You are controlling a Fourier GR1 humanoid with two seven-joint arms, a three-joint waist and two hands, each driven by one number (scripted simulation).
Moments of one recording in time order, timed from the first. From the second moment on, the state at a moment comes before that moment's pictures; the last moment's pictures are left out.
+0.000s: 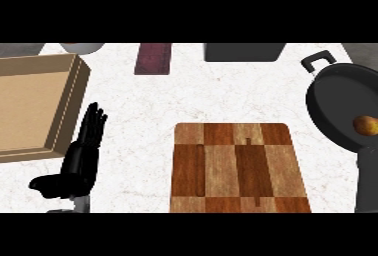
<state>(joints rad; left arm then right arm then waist) 0.02 0.13 -0.14 -1.61 0.08 0.24 -0.12 -0.53 -0.20 -0.85 -0.96 1.38 -1.24 0.91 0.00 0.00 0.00</state>
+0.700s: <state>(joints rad) 0.03 0.13 -0.11 -1.62 0.09 0.20 -0.11 -0.18 -0.01 -0.73 -1.47 1.42 -1.22 1.02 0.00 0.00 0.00</state>
